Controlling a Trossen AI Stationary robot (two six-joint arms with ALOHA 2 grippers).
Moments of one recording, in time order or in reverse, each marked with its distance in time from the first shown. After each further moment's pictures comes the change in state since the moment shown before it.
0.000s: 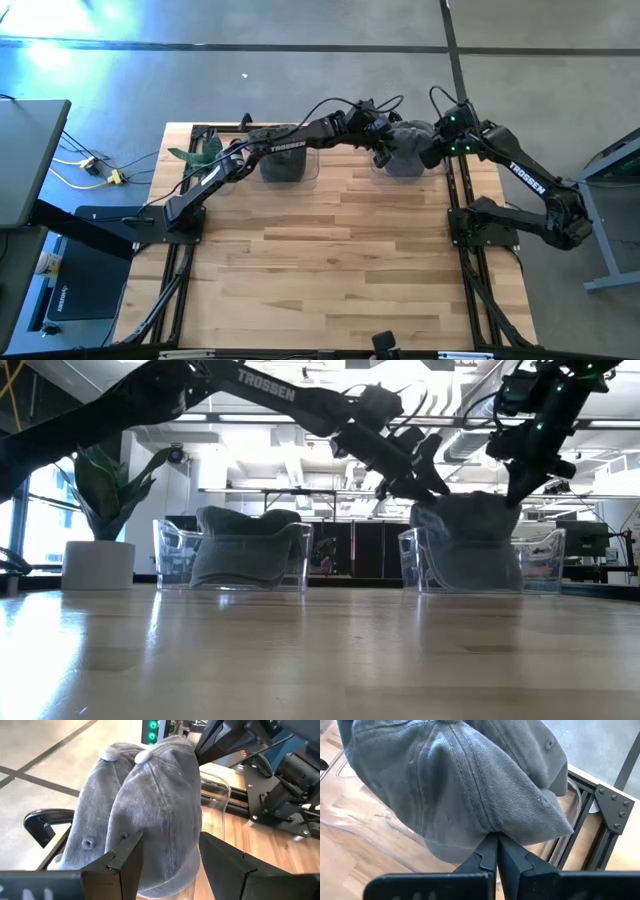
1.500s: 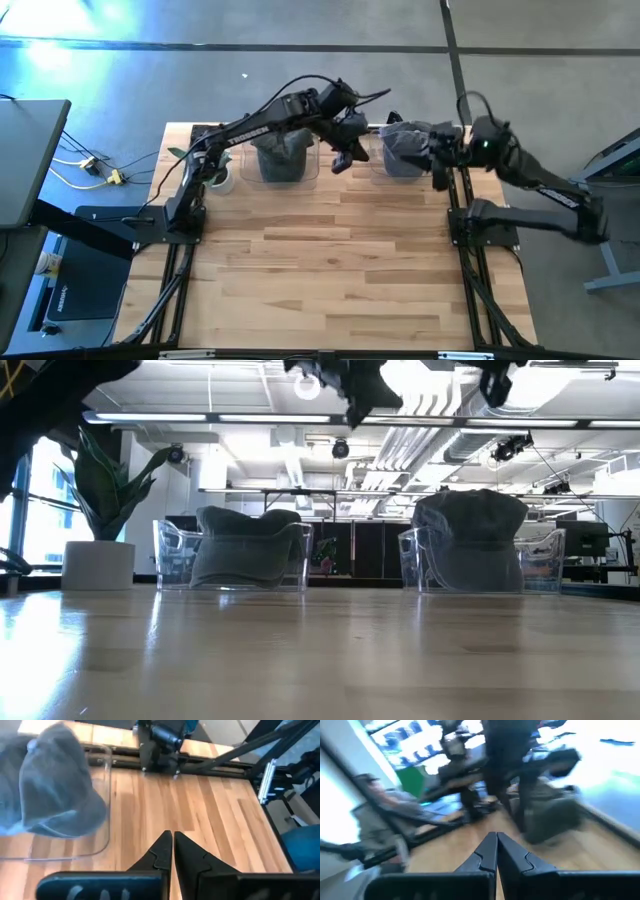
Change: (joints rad) left arm -0.009 -0.328 -0.001 -0.579 0.370 0.195; right arm 0.498 -0.239 0.051 0.512 -0.388 0.283
